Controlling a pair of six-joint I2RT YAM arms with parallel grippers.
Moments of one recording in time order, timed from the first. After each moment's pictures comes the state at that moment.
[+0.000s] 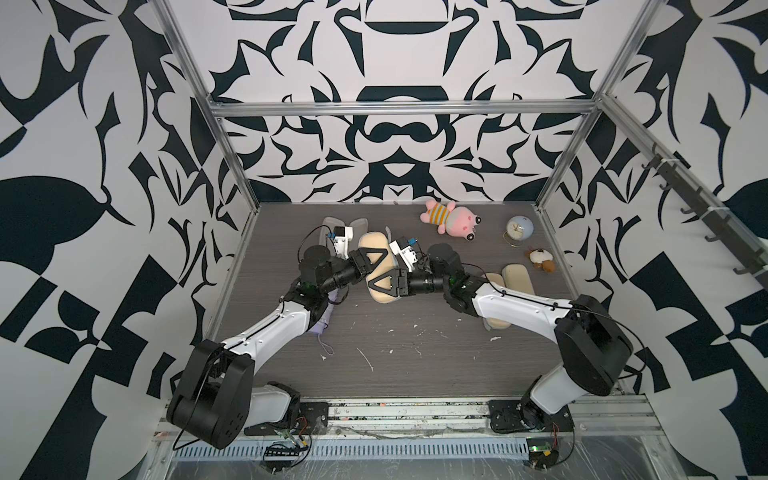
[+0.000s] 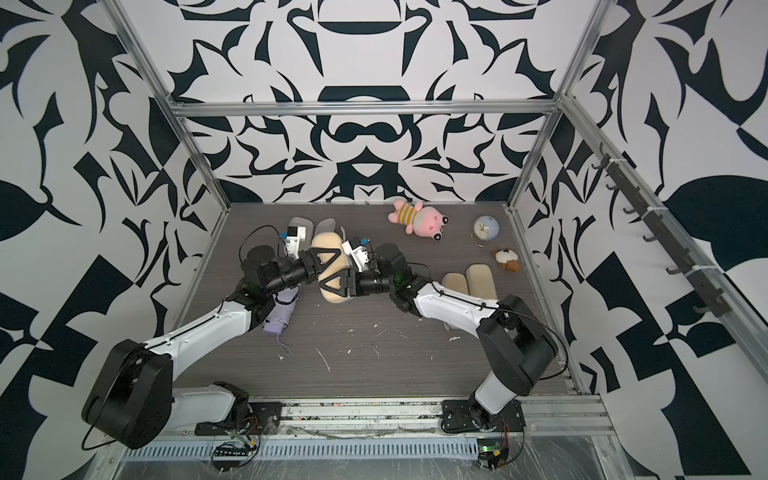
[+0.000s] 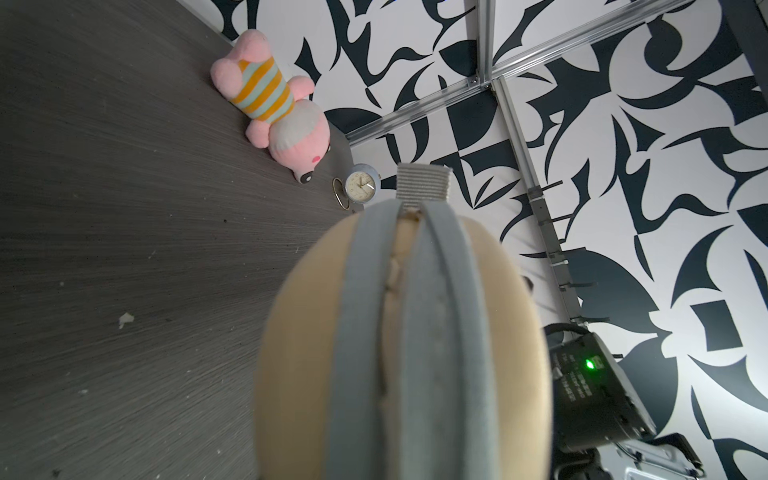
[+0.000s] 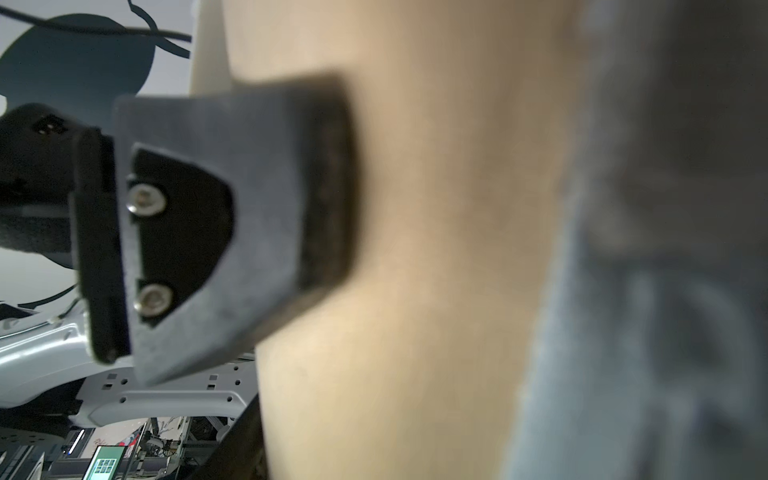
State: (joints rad) left arm -0.43 1.30 0.67 0.51 0.61 -1.11; right arm 0.74 1.60 0.97 0.30 -0.71 0.81
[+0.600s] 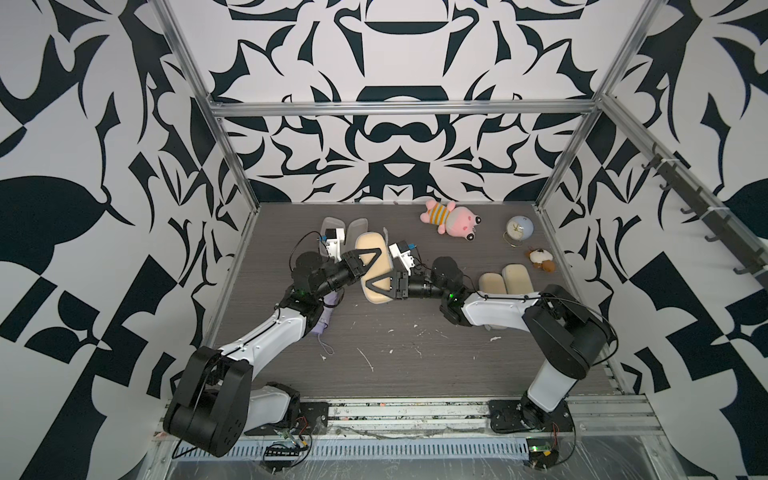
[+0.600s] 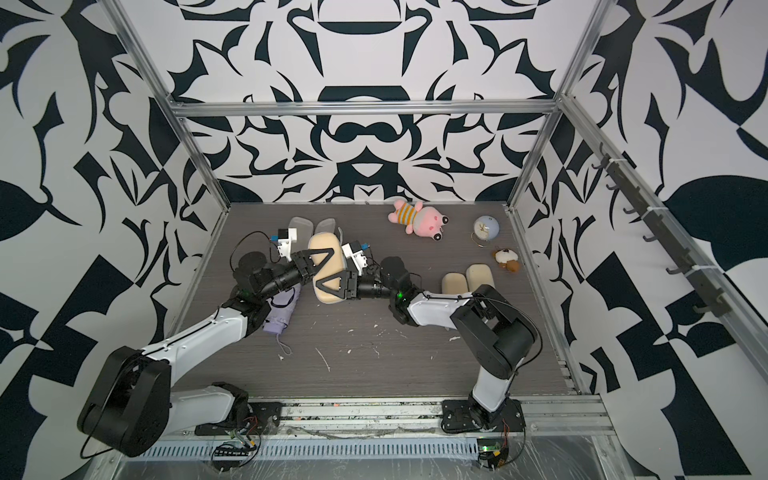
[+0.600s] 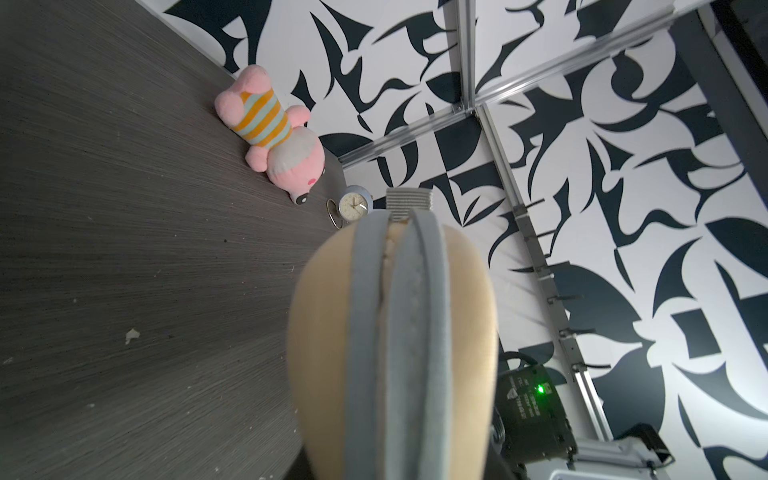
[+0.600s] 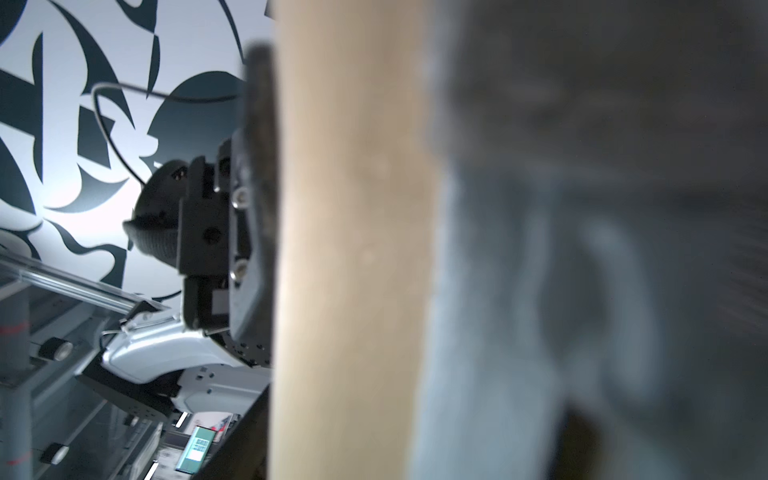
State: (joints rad) left arm -0.37 1.26 0.61 0.62 0.65 -1.13; right arm 0.72 1.70 0.78 0.93 -0.81 1.13
